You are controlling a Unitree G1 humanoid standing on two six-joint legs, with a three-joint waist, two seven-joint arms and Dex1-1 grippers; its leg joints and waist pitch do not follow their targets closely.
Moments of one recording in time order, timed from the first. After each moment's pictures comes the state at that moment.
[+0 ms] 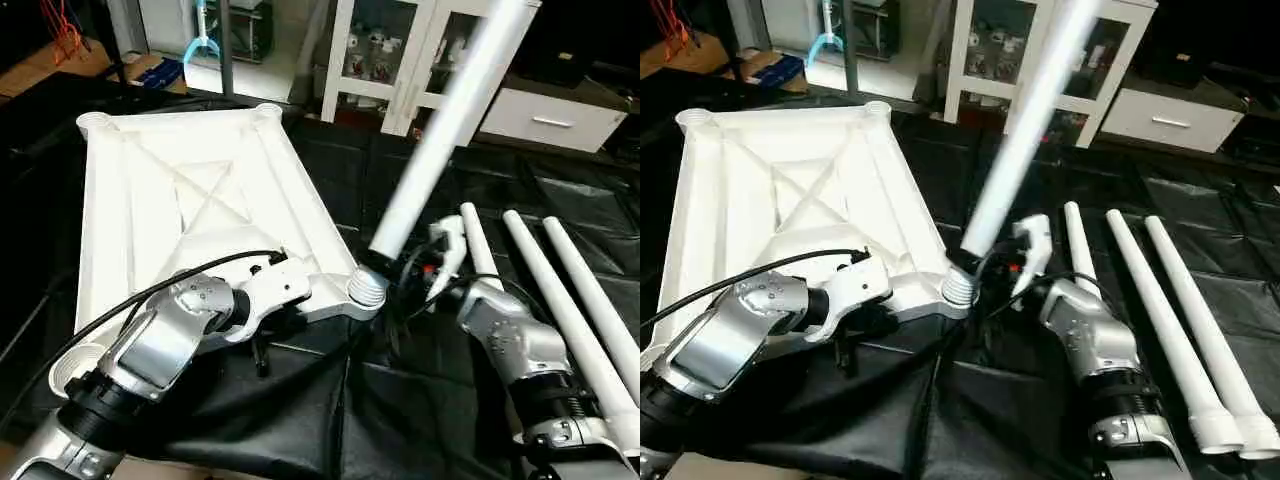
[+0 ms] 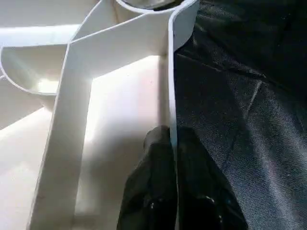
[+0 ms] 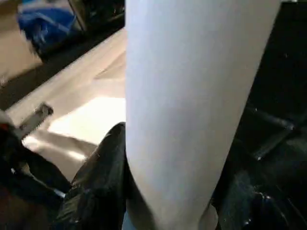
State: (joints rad) left arm -0.43 0.51 -0.44 -0.05 0.09 0.67 -0.98; right arm -0.46 -0.23 0.03 0.51 0.42 0.27 0.85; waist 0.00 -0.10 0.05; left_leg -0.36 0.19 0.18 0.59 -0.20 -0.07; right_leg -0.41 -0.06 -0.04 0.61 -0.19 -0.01
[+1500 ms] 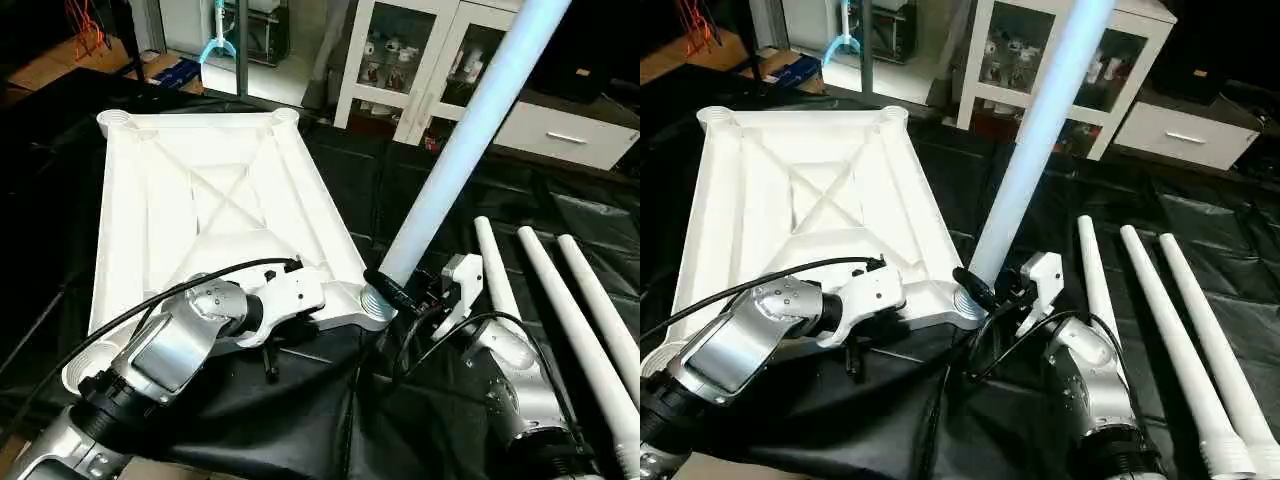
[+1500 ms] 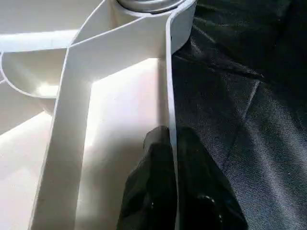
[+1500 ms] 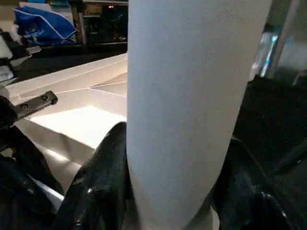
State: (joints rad) left arm -0.44 0.49 -0.49 -0.05 0.09 0.64 -0.97; right arm -0.23 -0.19 0.05 0.51 0.35 -0.30 0.82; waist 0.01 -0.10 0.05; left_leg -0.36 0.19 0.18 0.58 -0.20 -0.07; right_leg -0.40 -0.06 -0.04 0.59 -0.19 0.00
